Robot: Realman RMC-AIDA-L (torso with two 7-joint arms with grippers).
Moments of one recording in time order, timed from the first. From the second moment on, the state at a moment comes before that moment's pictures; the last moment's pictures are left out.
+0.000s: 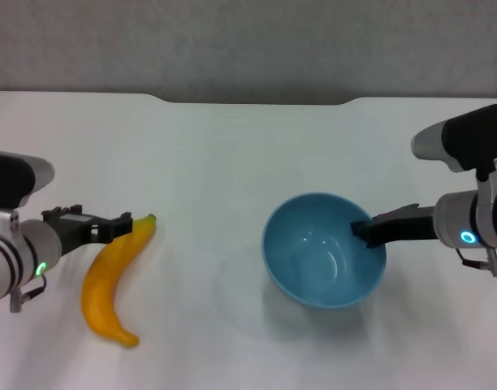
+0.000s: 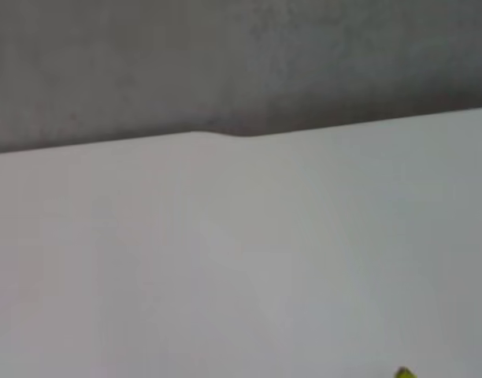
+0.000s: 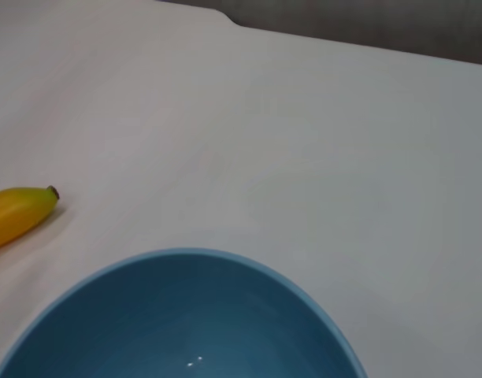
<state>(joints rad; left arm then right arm) -0.34 -2.02 -1.44 -0.94 2.40 -0.26 0.36 0.59 2.02 -1.47 -0.78 -2.12 -0.77 2.34</state>
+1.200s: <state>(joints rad) -0.38 -2.03 -1.43 -0.82 2.40 -0.34 0.51 0.55 2.02 -1.46 -0.84 -2.09 -0.75 2.34</state>
